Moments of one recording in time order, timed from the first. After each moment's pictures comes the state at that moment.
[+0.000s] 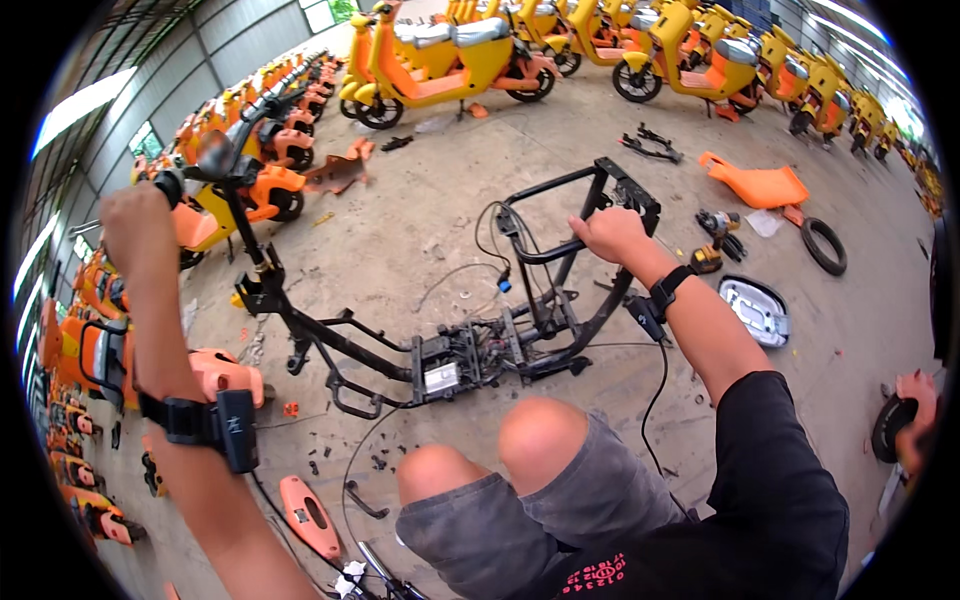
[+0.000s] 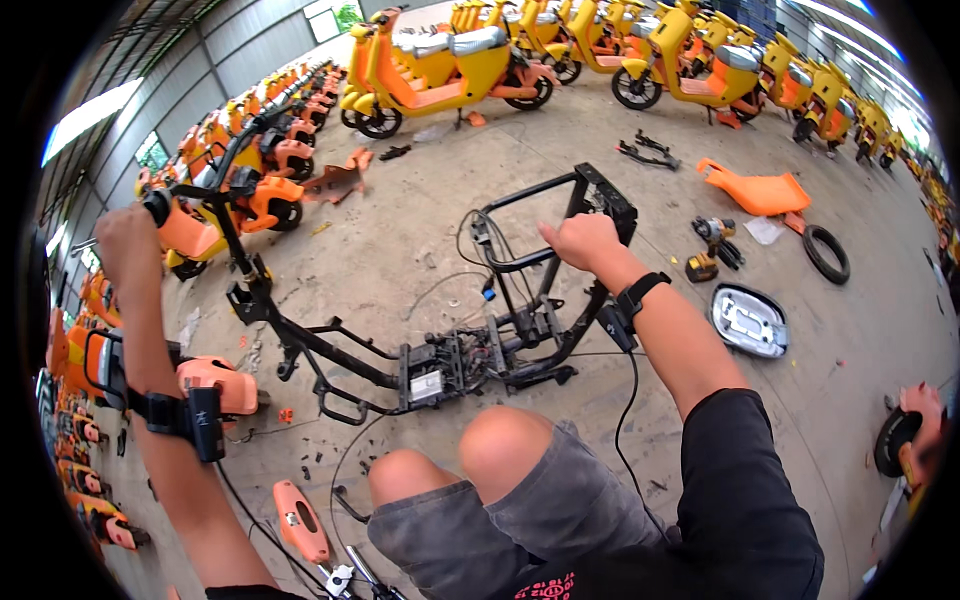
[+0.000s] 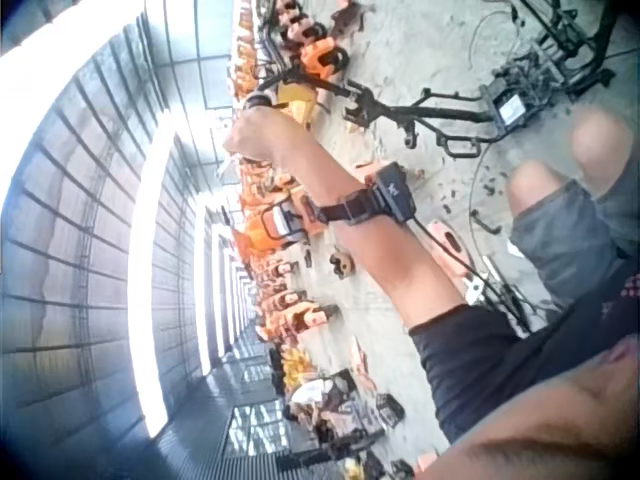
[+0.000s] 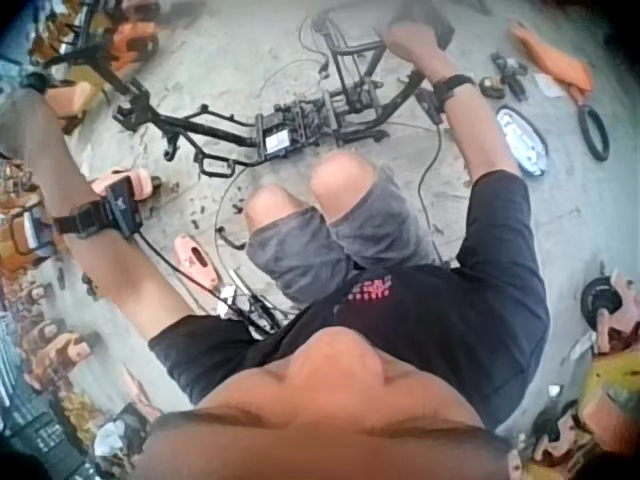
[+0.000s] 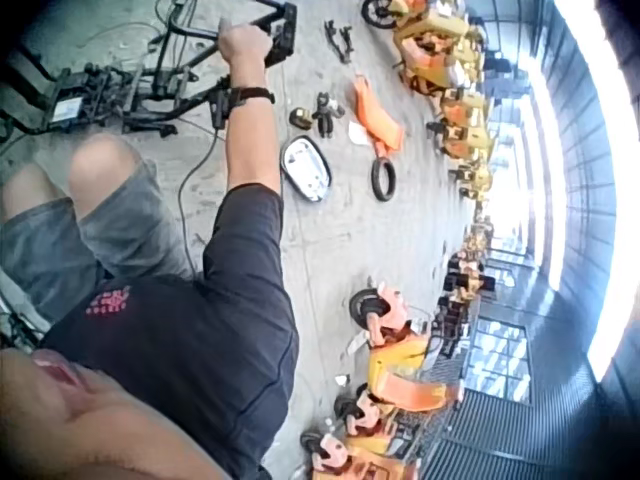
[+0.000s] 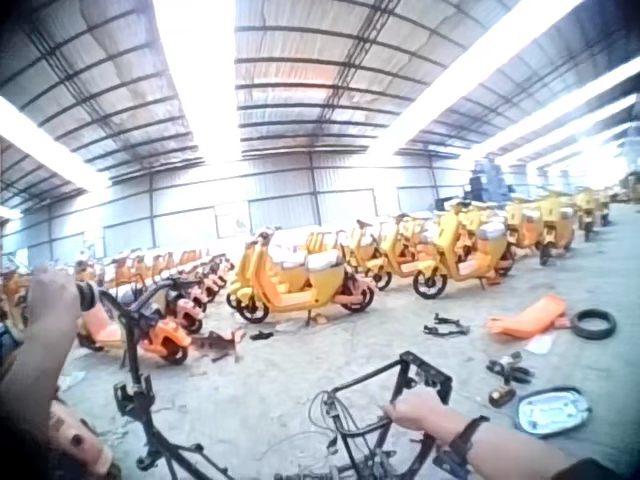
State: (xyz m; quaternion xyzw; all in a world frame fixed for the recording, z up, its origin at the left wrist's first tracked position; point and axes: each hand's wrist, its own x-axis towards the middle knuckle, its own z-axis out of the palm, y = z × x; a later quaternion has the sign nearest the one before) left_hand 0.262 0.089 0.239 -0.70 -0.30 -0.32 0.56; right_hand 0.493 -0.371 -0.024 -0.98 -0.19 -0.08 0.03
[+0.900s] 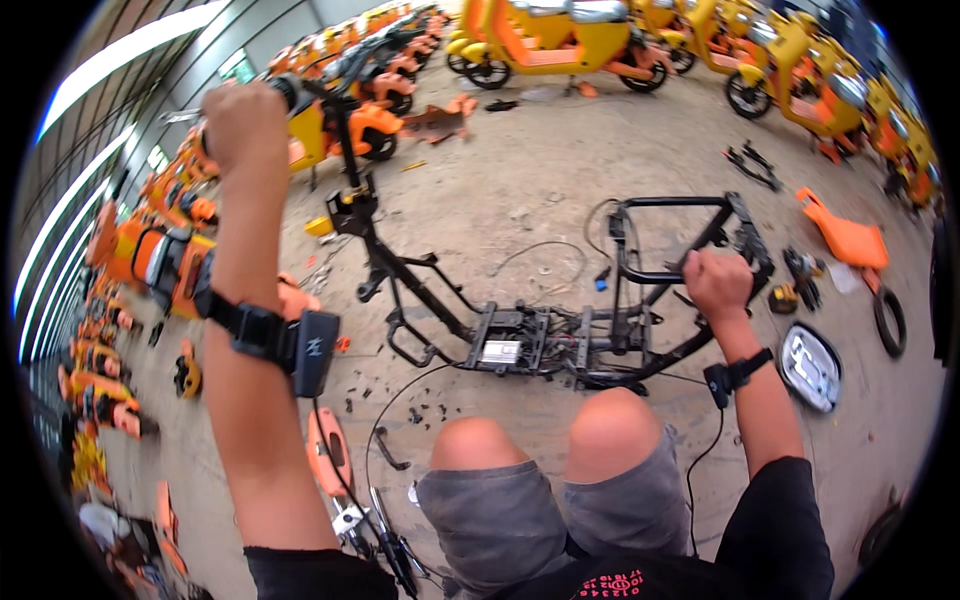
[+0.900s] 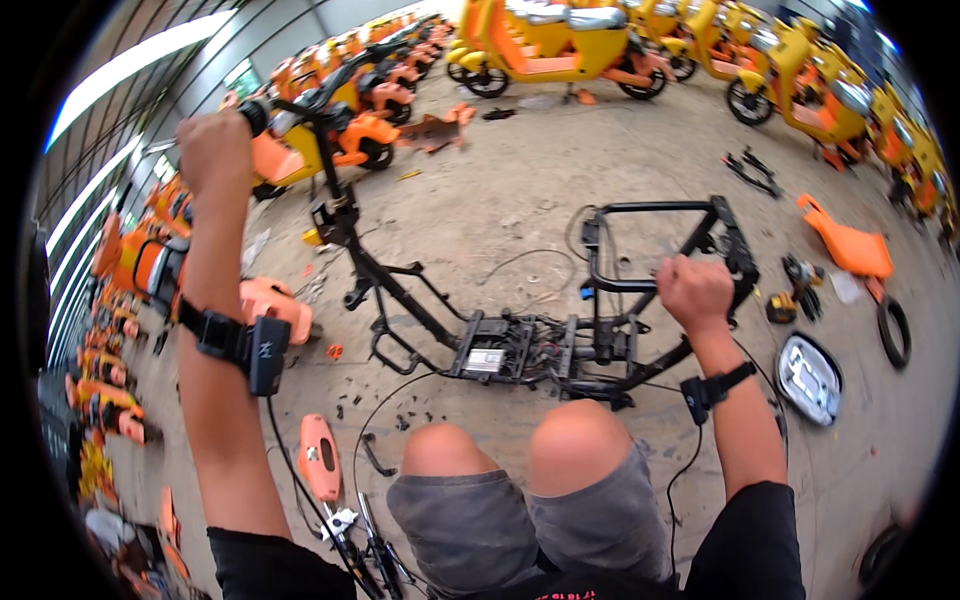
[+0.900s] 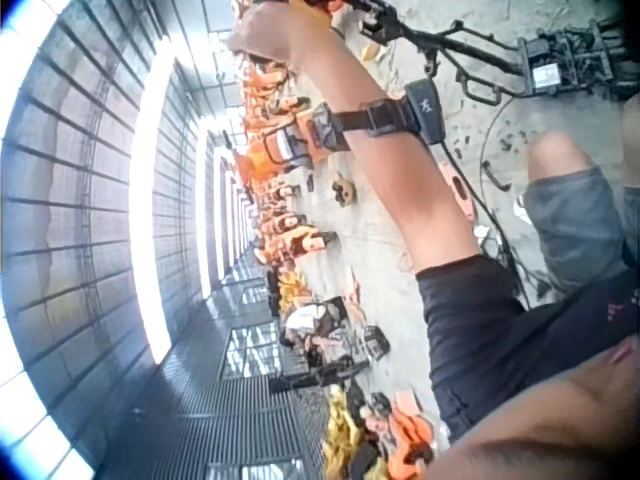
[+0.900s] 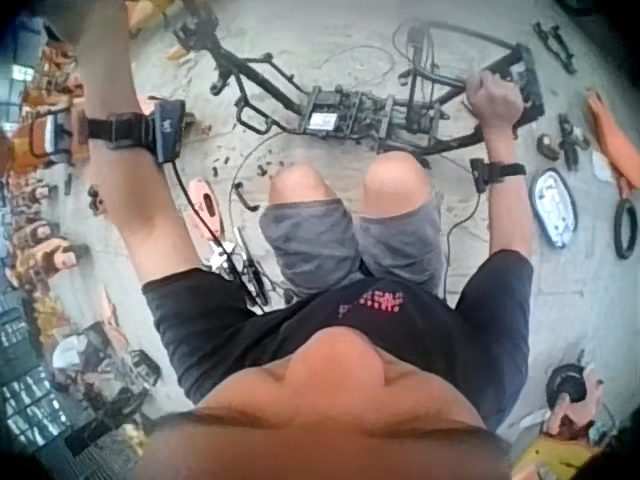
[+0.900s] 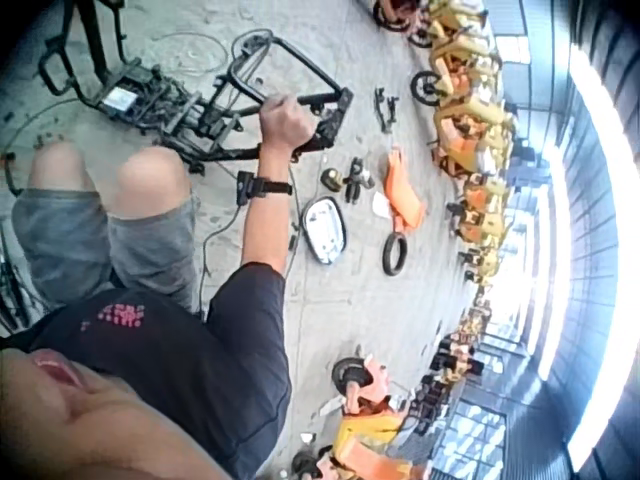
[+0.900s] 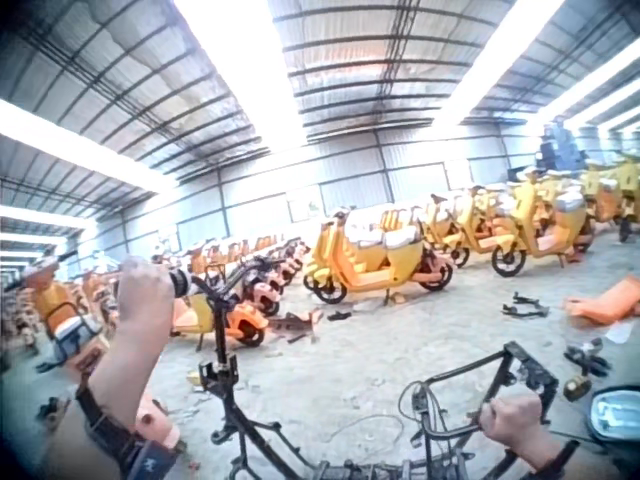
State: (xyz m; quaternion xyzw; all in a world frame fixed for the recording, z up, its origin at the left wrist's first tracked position) left_hand 0.288 0.057 0.228 -0.71 -0.29 -0.33 0.55; right_hand 0.458 -0.392 -0.068 -0.82 -0.27 -0.49 0.09
